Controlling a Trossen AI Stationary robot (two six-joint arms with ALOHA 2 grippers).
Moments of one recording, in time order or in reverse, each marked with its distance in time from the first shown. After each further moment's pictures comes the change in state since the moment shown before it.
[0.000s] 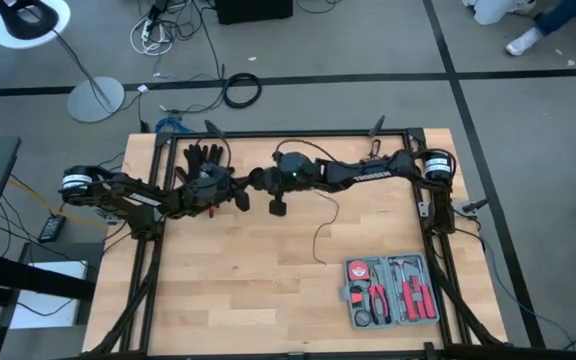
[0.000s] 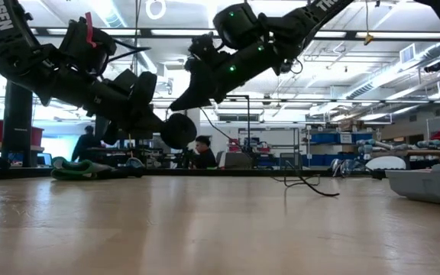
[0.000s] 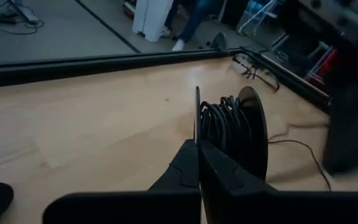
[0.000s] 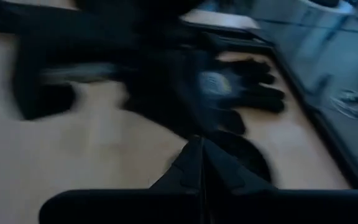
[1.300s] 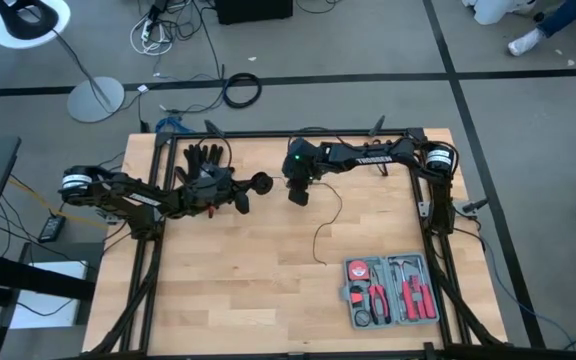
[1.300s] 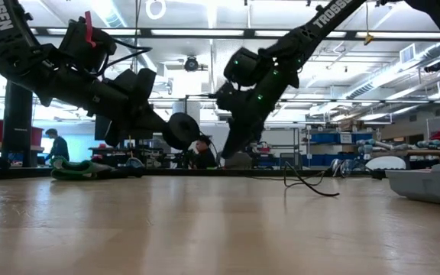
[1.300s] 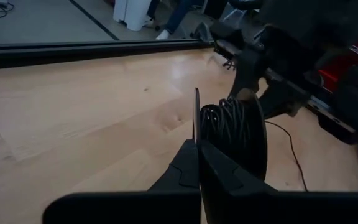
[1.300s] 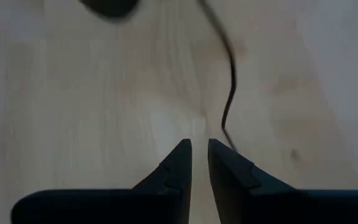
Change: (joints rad) left arm 0.000 0.000 0.000 0.004 0.087 -0.026; right arm -0.162 -0.003 0.003 -0.496 -0.122 0.114
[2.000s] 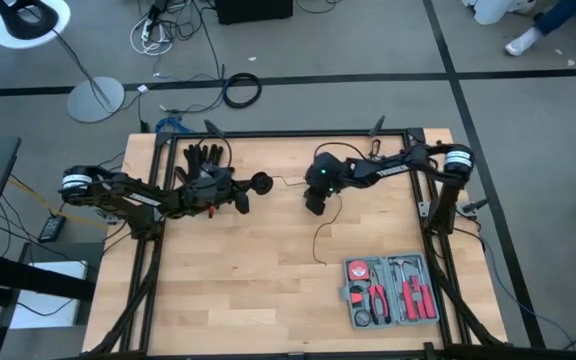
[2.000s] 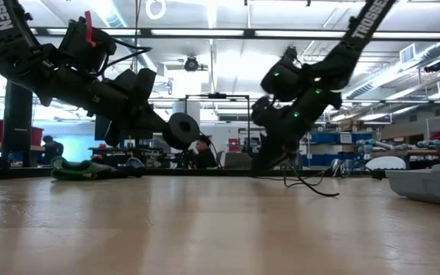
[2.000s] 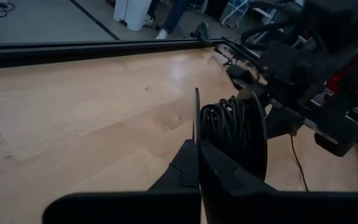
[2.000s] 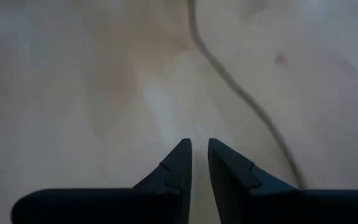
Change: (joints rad) left arm 0.000 0.000 0.000 -0.001 0.000 0.000; right arm -0.017 -0.135 -0.444 0.381 -0.027 0.210
